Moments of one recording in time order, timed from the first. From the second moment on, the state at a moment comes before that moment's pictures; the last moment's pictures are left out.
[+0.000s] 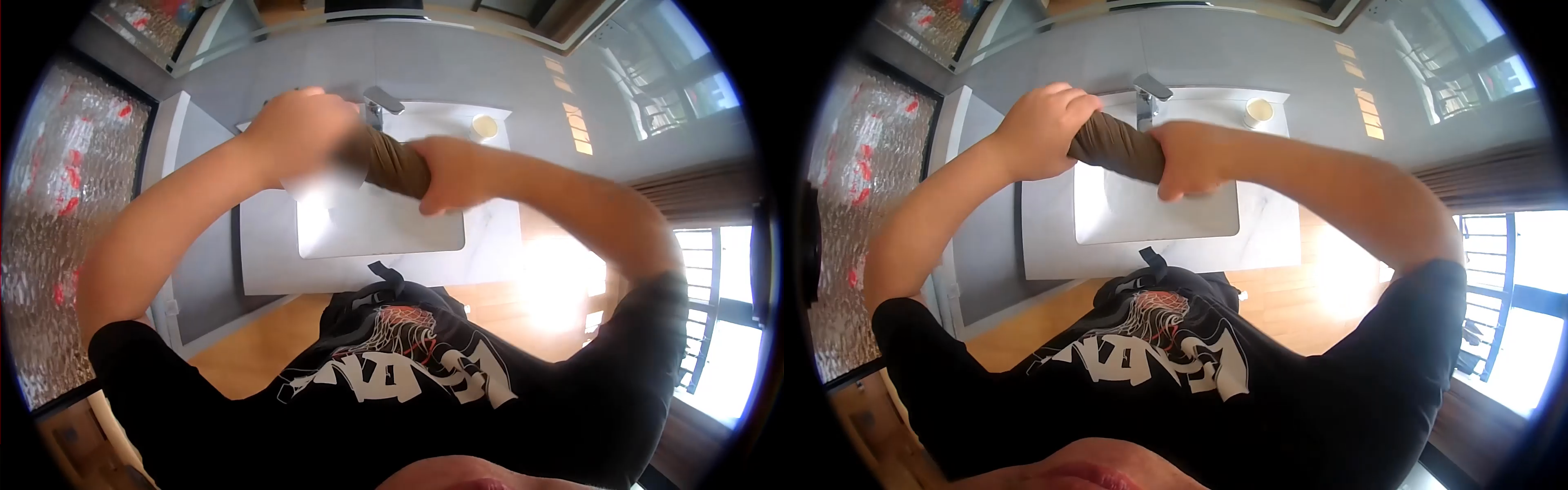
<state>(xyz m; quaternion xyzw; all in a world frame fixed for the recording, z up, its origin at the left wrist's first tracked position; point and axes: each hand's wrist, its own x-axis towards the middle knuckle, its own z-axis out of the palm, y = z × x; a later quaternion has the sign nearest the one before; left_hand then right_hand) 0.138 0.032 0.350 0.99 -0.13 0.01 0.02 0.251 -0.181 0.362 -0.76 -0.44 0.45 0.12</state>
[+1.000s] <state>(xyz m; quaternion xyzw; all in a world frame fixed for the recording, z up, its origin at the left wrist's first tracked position) 0.167 0.028 0.177 0.43 -0.04 -0.15 0.89 0.340 -0.064 0.189 -0.53 -0.63 -0.18 0.54</state>
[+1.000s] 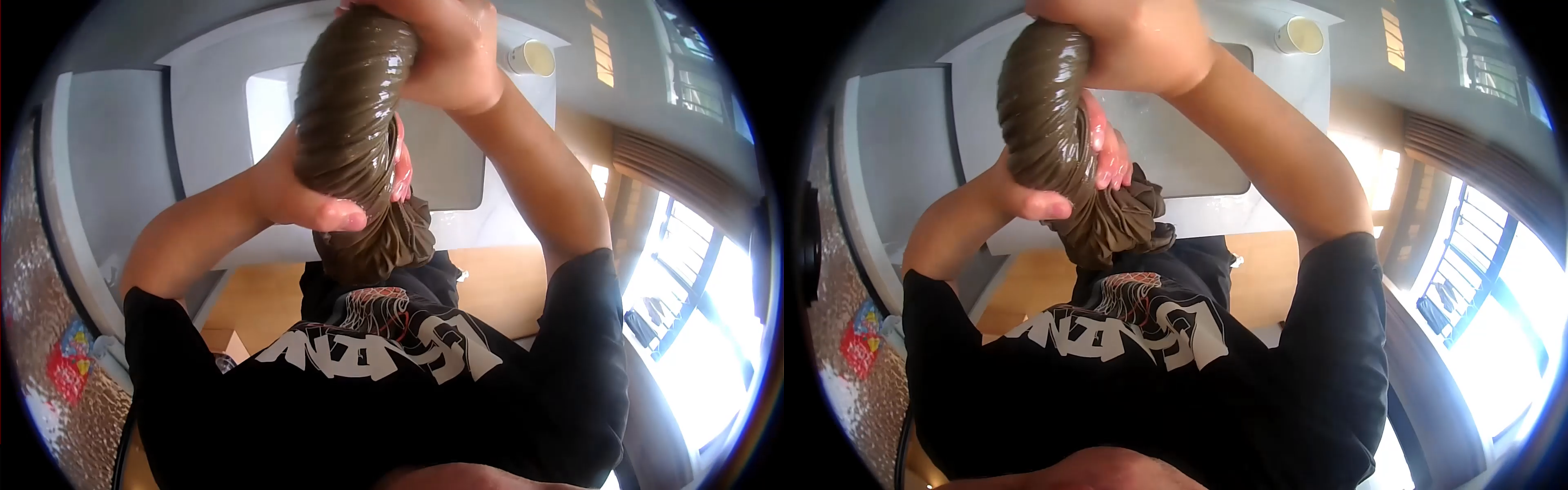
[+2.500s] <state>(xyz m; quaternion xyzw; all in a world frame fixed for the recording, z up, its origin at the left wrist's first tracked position) 0.133 0.069 0.266 0.90 -0.30 0.25 0.20 0.210 -0.183 0.170 0.05 -0.12 0.82 0.56</state>
